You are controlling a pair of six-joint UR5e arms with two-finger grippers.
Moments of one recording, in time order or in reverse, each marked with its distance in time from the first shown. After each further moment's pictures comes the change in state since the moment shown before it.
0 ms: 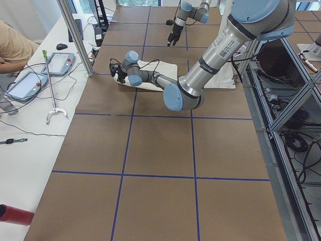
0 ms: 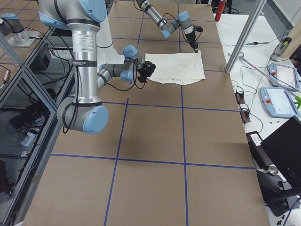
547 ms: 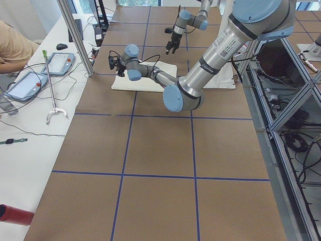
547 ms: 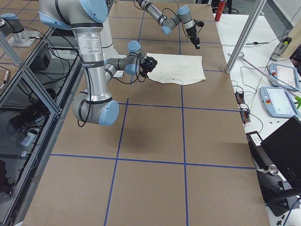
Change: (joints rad) left arm -0.024 0.058 -0.177 0.045 -0.049 0.002; right arm -0.045 0.241 -0.139 -0.142 -0.027 0.132
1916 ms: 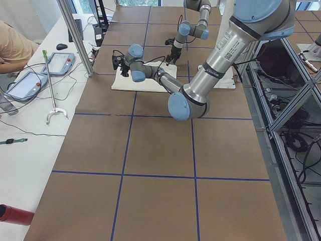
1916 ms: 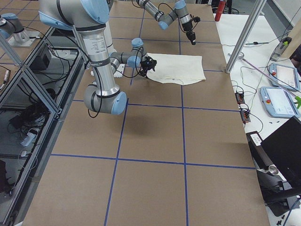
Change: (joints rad) left arm -0.006 0.089 -0.133 0.023 -0.029 -0.002; right arm -0.045 0.151 -0.132 -0.229 -0.025 0.070
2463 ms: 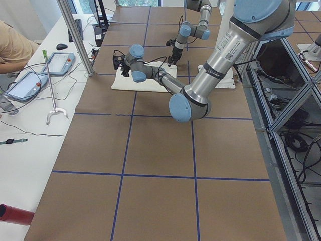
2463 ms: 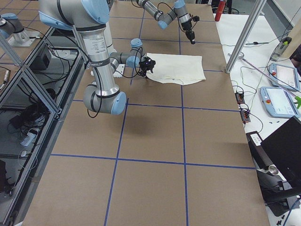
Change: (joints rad) left arm 0.001 0.011 -0.015 0.001 0.003 0.000; right arm -0.015 -0.003 0.002 -0.002 0.003 0.002
